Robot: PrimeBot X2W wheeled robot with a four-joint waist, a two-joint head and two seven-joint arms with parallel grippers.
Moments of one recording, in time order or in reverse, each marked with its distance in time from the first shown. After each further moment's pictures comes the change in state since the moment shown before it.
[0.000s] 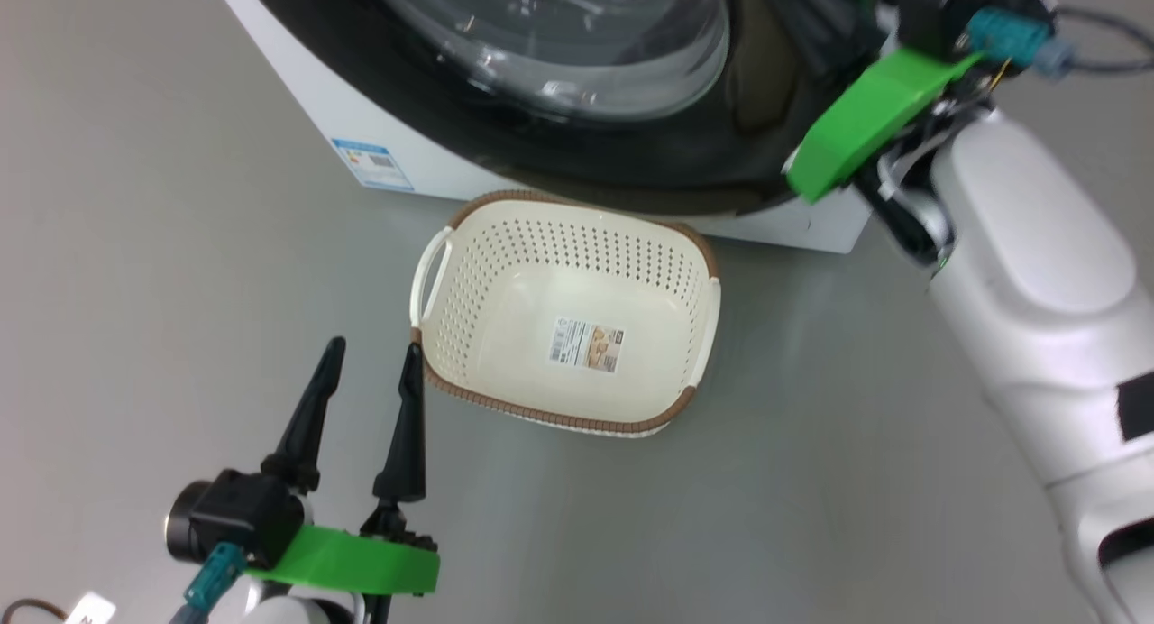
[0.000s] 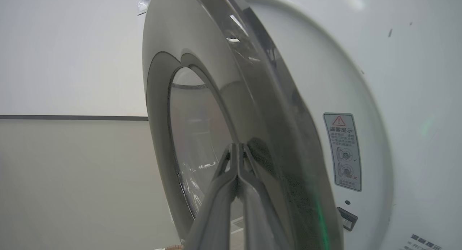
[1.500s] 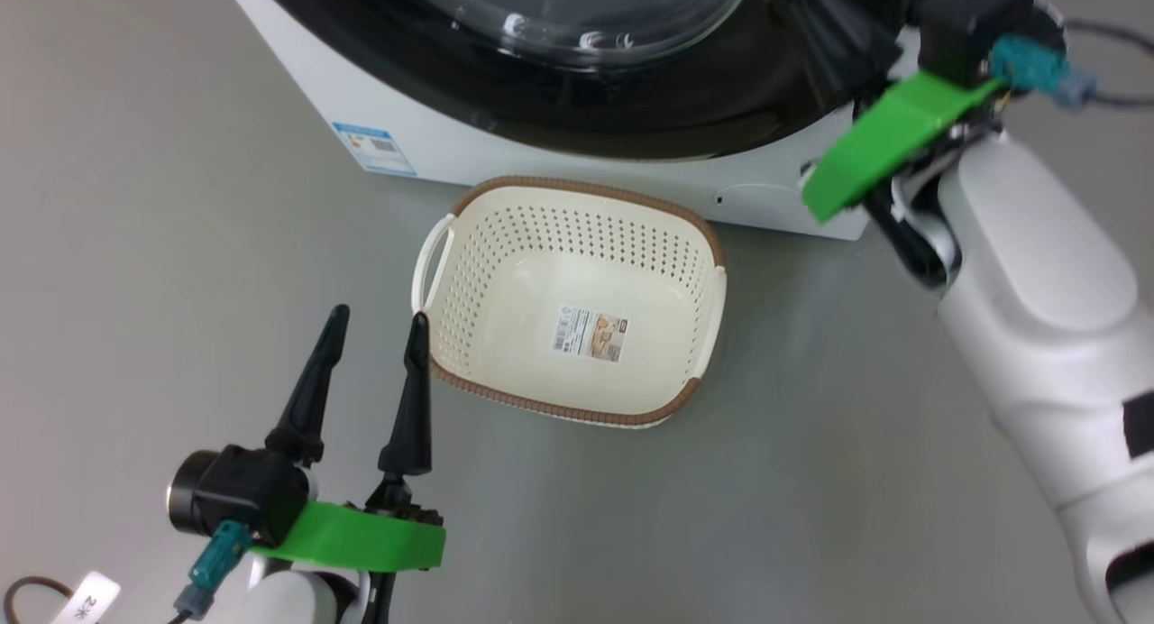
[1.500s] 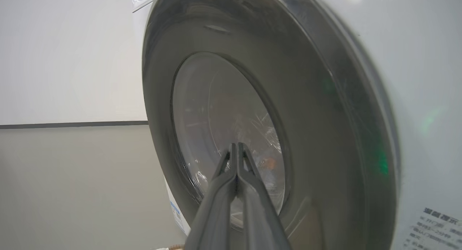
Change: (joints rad) left arm -0.055 -0.056 0.042 0.017 0.061 -0.043 -0.004; right arm -0.013 -0.038 0.044 0.044 0.060 0.004 -0.094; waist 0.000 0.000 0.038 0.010
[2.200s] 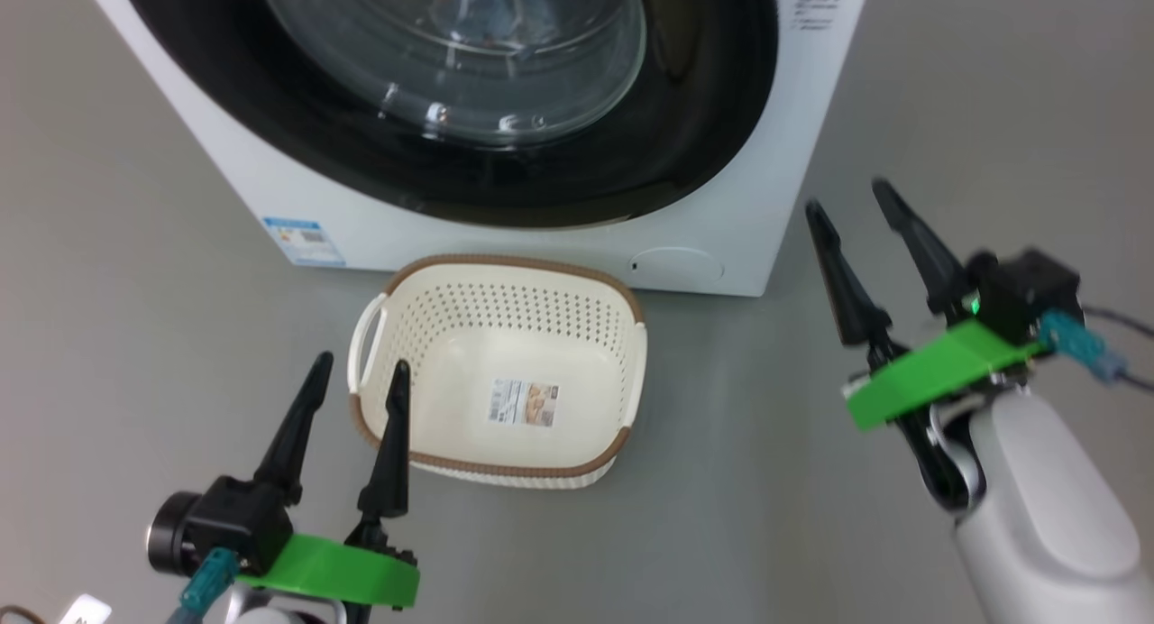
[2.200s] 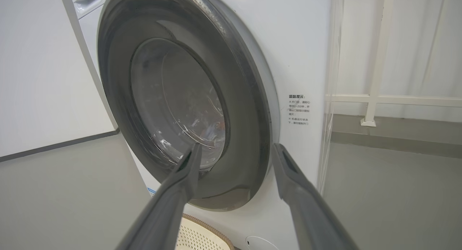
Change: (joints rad) left arm 0.051 0.044 0.011 0.026 0.007 -0.010 0.016; right arm 0.503 0.054 -0.293 -0.282 -0.093 0.000 0.000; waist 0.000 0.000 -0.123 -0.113
